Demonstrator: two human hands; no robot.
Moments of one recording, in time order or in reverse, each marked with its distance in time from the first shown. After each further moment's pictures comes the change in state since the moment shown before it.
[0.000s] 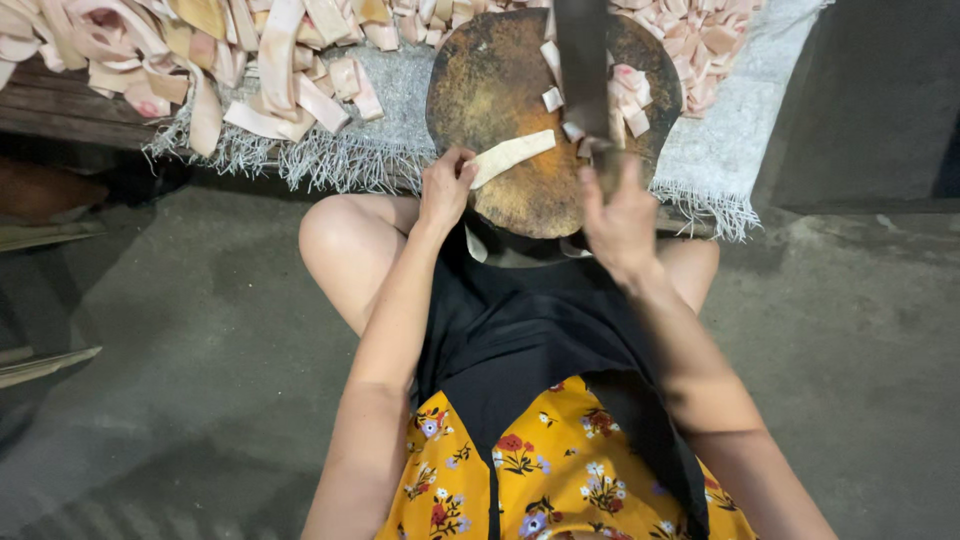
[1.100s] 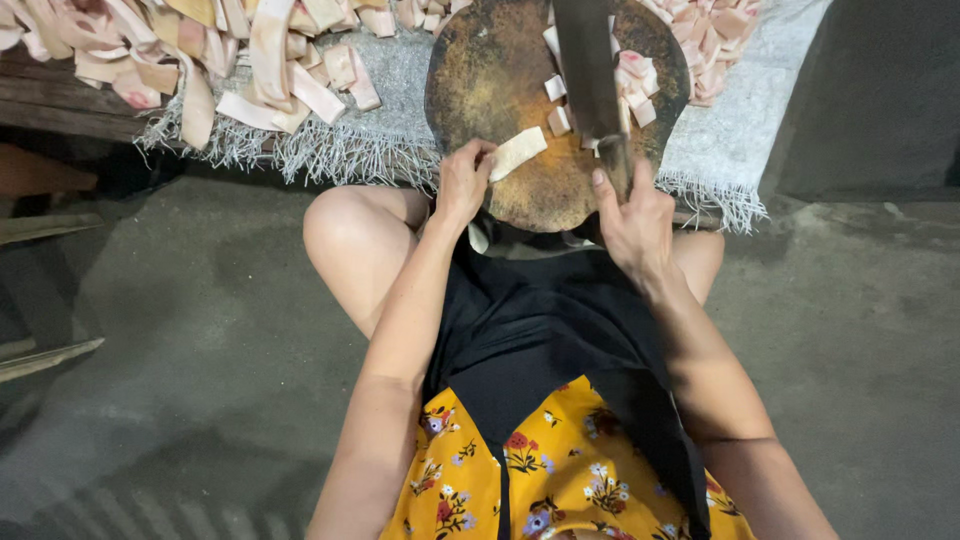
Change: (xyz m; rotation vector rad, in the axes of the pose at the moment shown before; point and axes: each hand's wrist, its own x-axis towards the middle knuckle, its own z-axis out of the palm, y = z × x) left_hand 0.000 0.004 0.023 -0.028 -0.045 0.030; right_hand -0.006 -0.004 -0.020 -0.063 -0.050 0.099
